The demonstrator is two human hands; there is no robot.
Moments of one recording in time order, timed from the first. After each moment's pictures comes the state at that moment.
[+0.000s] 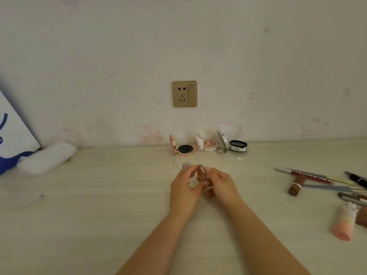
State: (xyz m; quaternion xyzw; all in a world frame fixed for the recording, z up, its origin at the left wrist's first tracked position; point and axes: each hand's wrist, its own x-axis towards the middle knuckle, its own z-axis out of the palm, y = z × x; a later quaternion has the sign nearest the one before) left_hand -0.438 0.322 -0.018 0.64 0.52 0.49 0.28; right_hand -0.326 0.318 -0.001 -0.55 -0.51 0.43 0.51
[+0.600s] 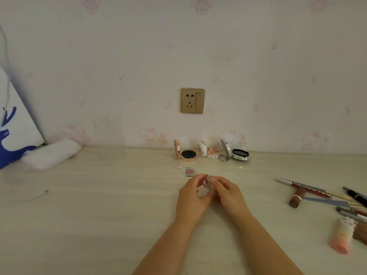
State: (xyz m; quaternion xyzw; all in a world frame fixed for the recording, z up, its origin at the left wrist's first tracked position) left_hand -0.432 0.314 -0.022 0.65 0.50 0.49 0.28; right_hand -0.319 0.309 -0.005 -0.53 -0.53 0.41 0.53
